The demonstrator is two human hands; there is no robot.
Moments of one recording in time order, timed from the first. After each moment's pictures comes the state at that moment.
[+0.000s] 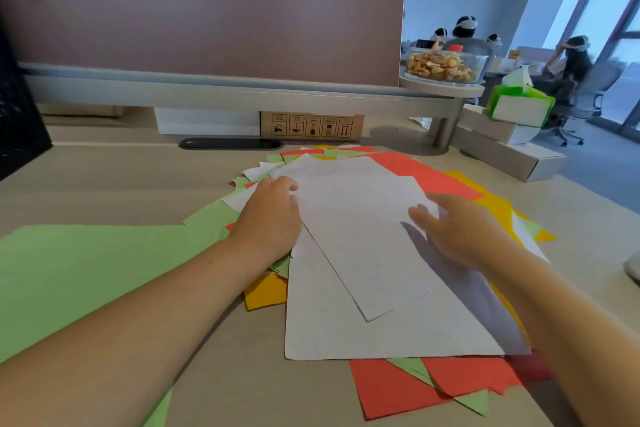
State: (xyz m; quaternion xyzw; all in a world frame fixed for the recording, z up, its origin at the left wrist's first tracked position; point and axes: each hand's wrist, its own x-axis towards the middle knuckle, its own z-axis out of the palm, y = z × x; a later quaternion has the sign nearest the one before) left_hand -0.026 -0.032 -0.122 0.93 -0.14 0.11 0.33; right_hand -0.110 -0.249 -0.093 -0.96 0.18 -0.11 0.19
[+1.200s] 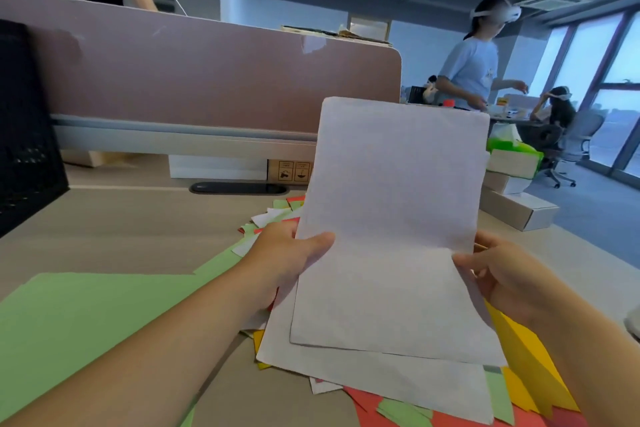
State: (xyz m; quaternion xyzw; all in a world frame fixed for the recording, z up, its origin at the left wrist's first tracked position) left_hand -0.041 -0.028 -0.086 0.71 -0.04 -0.14 0.69; right_hand -0.124 -0.272 -0.061 -0.67 0.15 -0.06 0.72
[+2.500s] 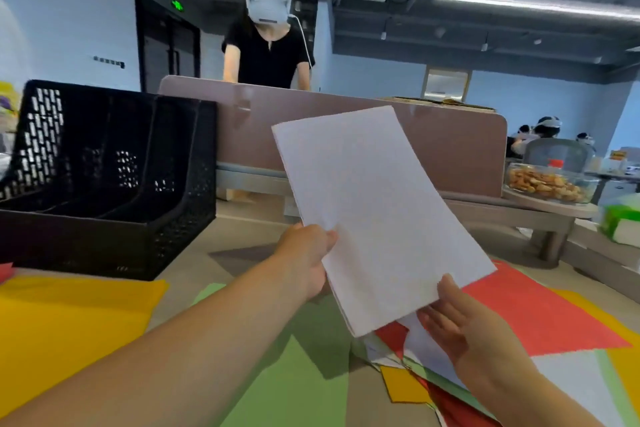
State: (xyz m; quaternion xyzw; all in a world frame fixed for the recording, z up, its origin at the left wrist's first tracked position) left_hand -0.039 0.086 -0.035 0.54 0.08 -0.02 0.84; right_hand -0.103 -0.103 -0.077 -0.55 0.15 -0.06 0.82
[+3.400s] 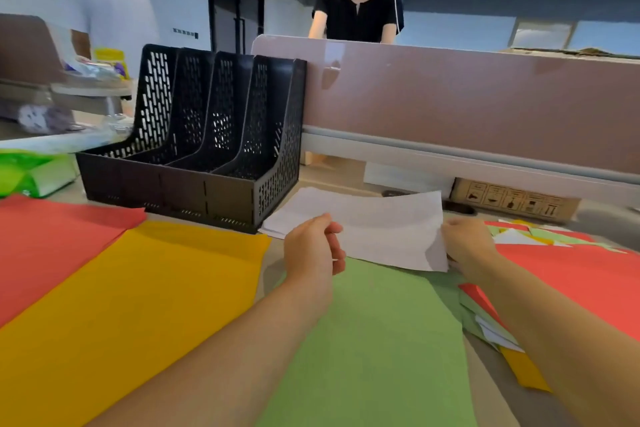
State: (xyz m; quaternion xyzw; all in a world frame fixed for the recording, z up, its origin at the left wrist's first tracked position) left_hand -0.079 0.180 -0.089 0.51 0.19 0.16 0.82; right_hand 0.040 -0.013 -0.104 -0.88 0.10 -0.11 0.45
